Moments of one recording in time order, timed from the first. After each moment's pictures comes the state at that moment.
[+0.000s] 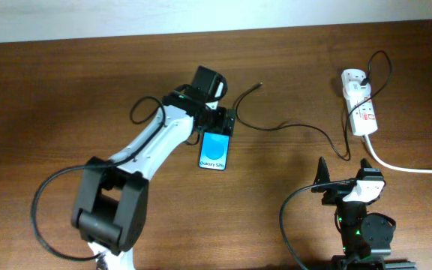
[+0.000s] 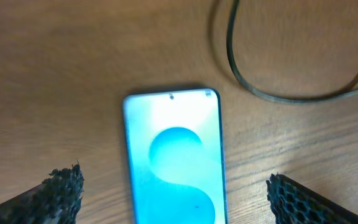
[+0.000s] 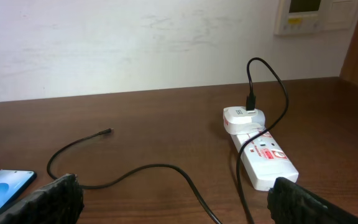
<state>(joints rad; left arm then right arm) -0.50 1.99 1.51 -0.67 0.06 -0.23 -0.06 0.01 0.01 -0.08 0.00 0.07</state>
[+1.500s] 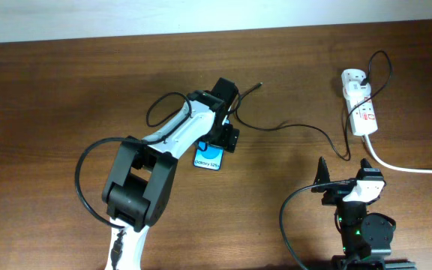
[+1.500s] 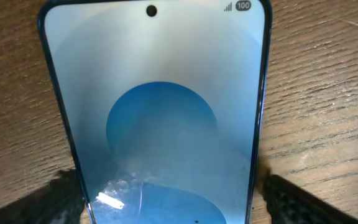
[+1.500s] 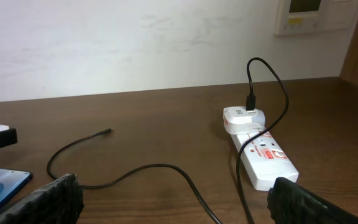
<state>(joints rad) -0.56 2.21 1.65 -0.90 -0.02 -0.21 -0.06 0.01 0.01 -0.08 0.00 0.07</state>
